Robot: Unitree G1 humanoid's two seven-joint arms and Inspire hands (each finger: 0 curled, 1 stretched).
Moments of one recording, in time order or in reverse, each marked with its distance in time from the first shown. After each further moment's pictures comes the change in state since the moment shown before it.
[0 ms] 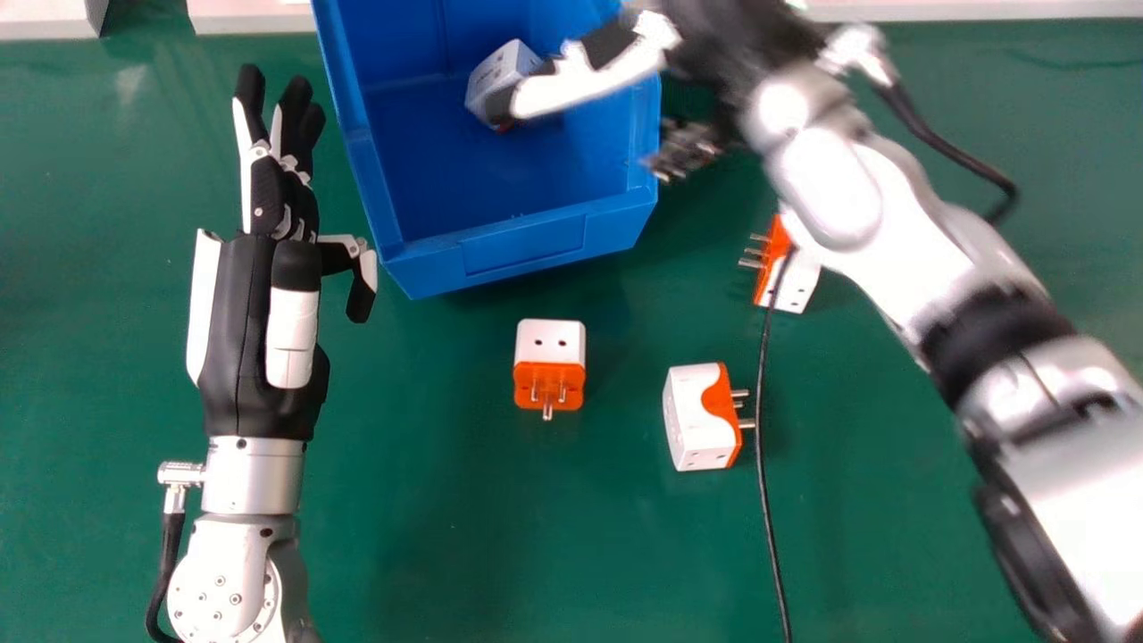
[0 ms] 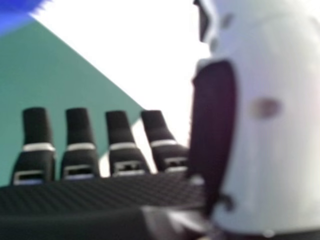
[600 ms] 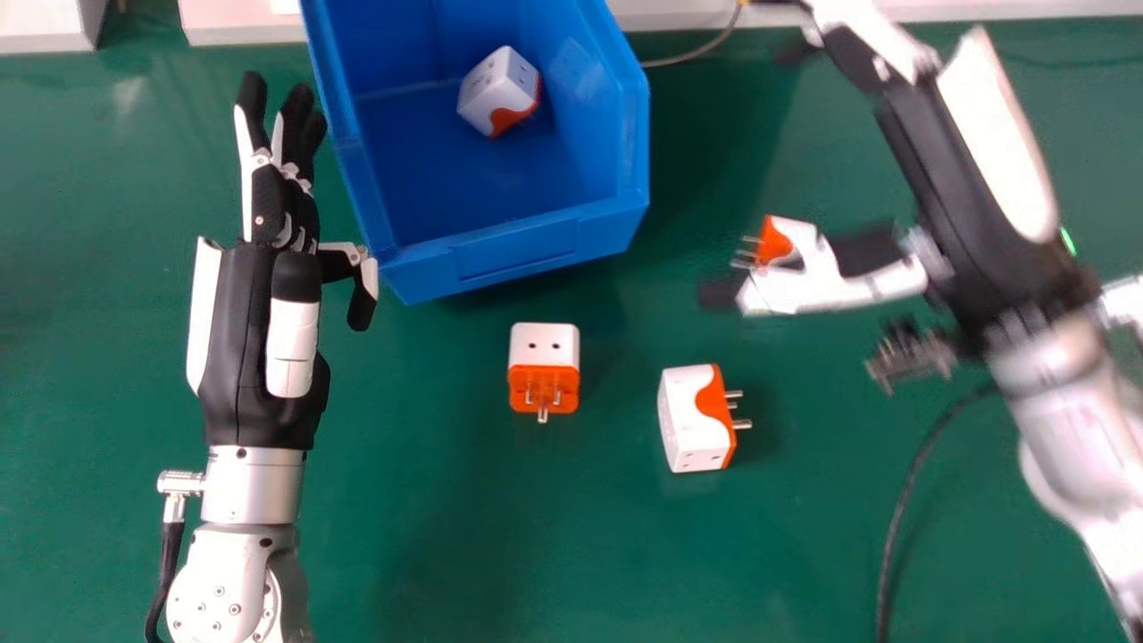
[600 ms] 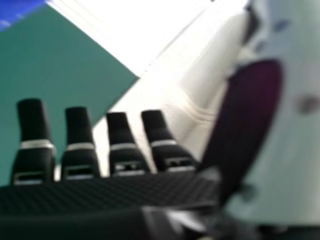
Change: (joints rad) left arm 0.030 -0.004 -0.002 -0.026 -0.002 0.008 -0.002; right arm 0.712 -0.204 -0.208 -0.562 0.101 -0.108 0.098
